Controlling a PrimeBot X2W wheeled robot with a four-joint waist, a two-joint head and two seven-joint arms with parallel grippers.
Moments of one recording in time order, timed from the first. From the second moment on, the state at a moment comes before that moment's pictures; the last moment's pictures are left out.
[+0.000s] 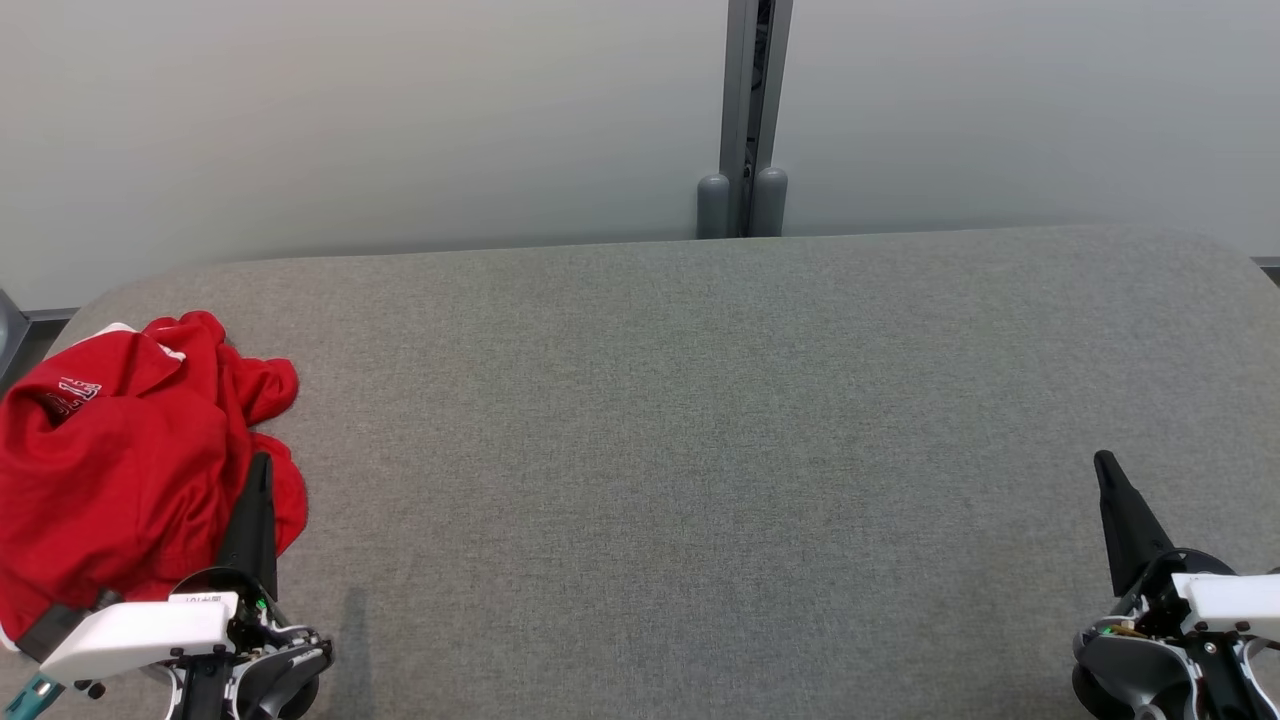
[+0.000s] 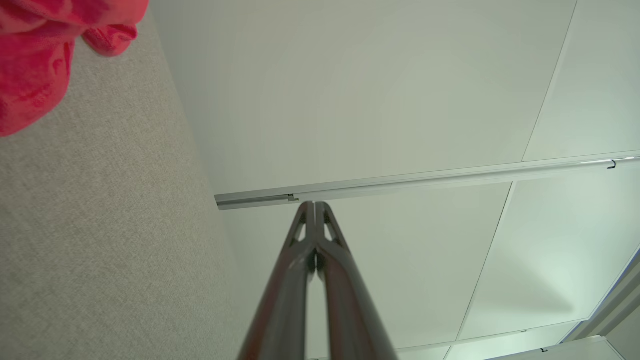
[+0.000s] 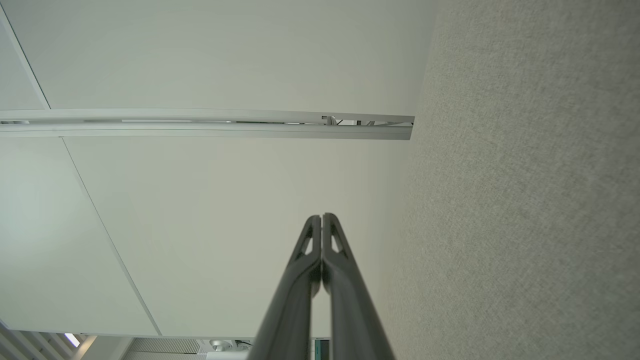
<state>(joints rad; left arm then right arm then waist) -0.10 0.05 0.11 0.25 -1.61 -0.13 0.11 -0.11 -0.05 -0.12 0.25 1.61 0.13 0.11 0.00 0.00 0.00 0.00</state>
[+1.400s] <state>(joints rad) -0.05 0.05 0.06 0.20 -1.43 -0.13 -0.01 -0.08 -0.03 -0.01 0.16 1.43 0.13 -0.01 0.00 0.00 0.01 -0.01</state>
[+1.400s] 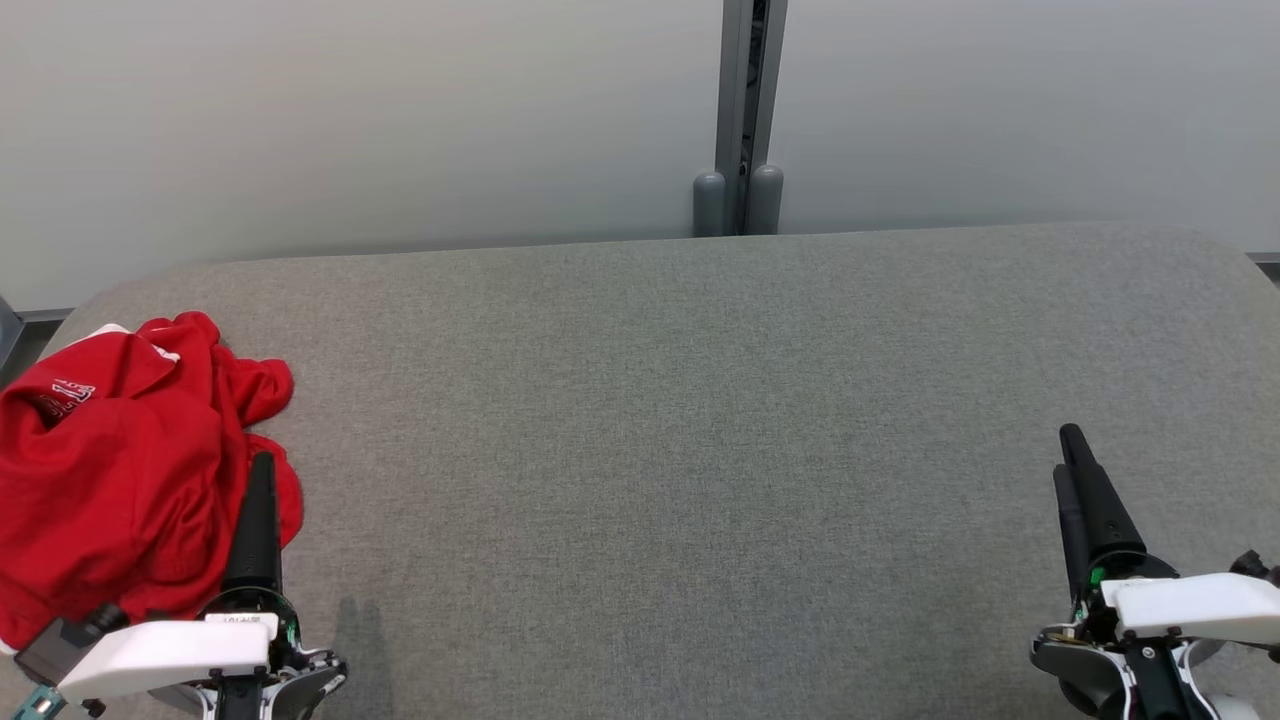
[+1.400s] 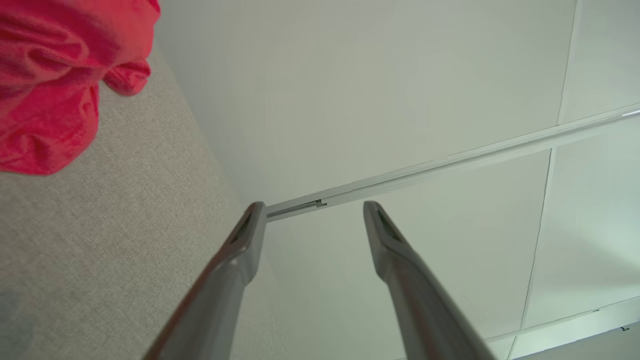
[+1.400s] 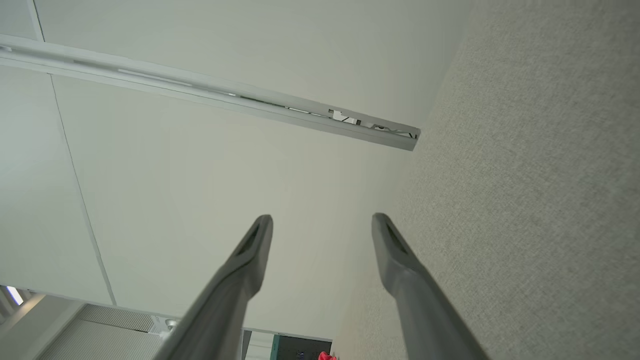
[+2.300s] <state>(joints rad) -0.05 0.05 0.06 0.19 -0.80 -0.13 -0.11 -0.10 -0.04 0.05 0.13 0.83 0.13 -0.10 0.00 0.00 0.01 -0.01</state>
